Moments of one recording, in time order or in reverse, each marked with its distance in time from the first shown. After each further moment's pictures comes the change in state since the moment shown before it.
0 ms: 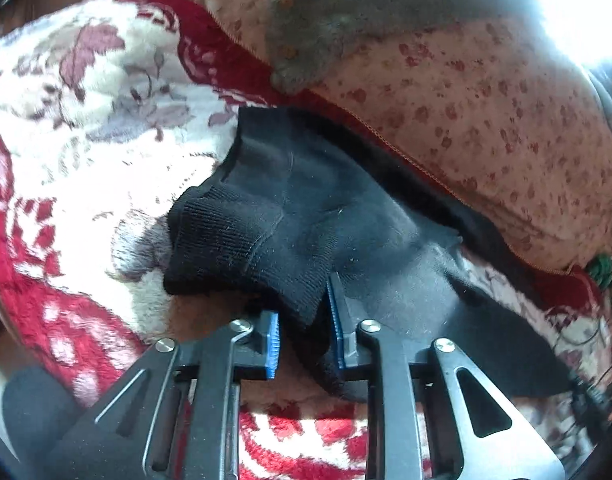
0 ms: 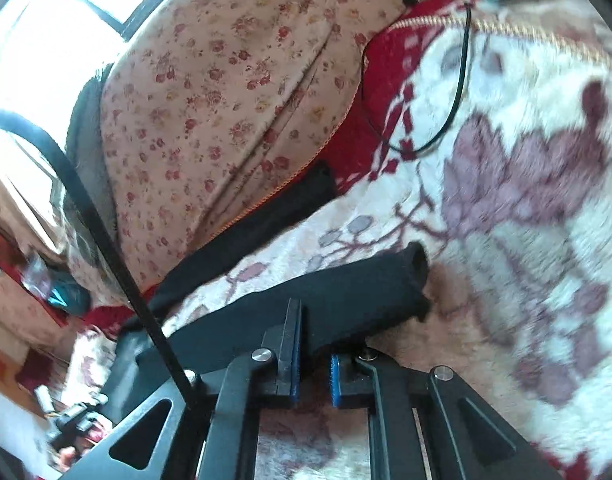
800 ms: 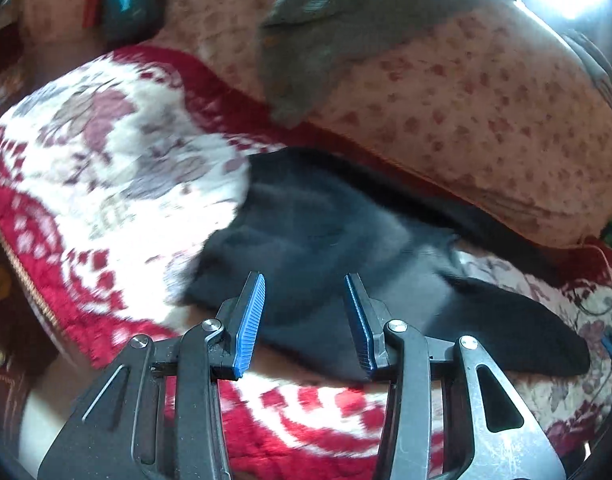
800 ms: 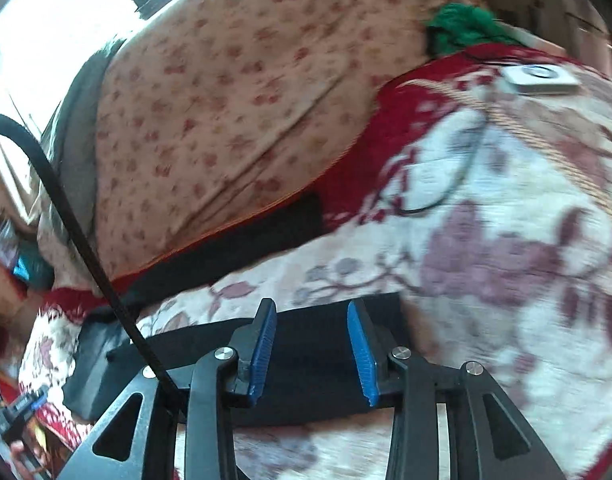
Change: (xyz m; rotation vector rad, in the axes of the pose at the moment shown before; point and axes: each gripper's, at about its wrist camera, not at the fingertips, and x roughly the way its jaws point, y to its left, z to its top) left arm -0.043 -0.030 0.006 0.150 -0.058 0.081; right arm -0.016 0.033 0.023 -0.149 -0.024 -0.124
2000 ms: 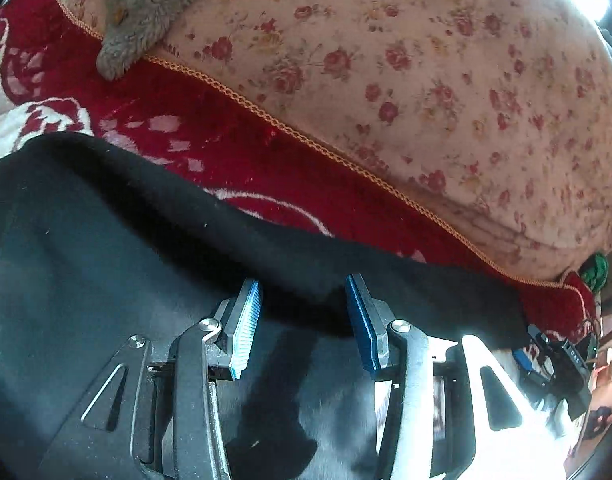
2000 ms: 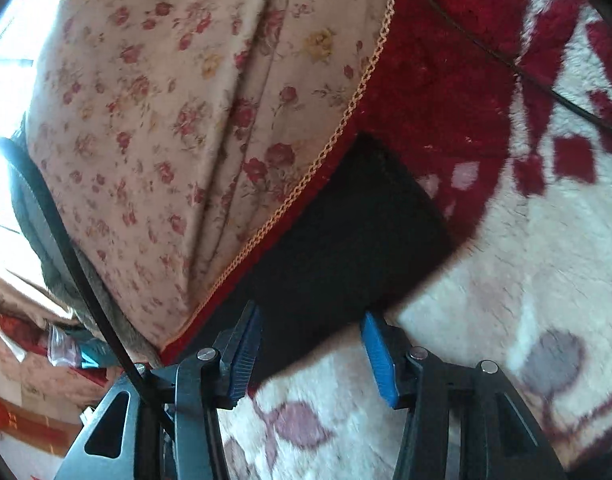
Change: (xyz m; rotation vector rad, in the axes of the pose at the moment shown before) left arm 0.196 -0.124 0.081 -0.088 0.238 -0.219; right arm 0.214 0.004 0.047 0.438 0.189 0.254
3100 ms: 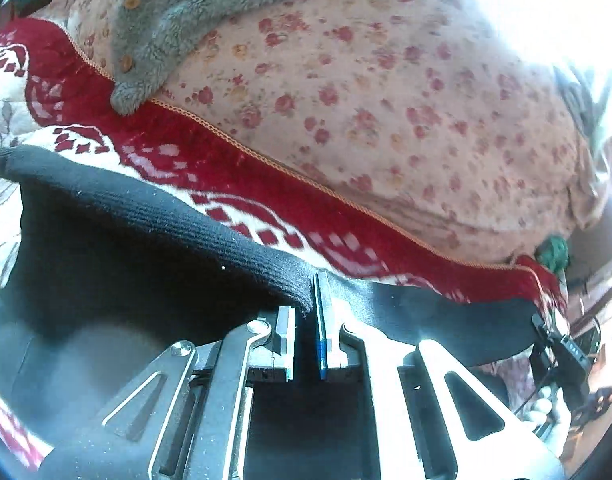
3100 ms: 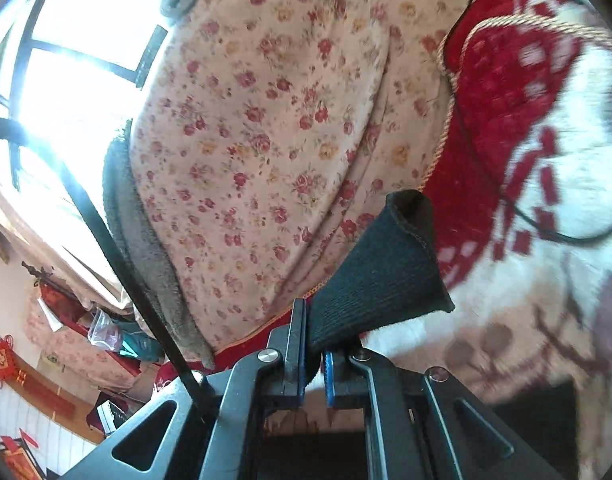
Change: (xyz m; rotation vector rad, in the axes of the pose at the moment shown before) left arm -0.105 -0.020 -0.053 0.077 -0.103 -0.099; right arm -0.121 0.027 -0.034 -0.158 -0.193 0.193
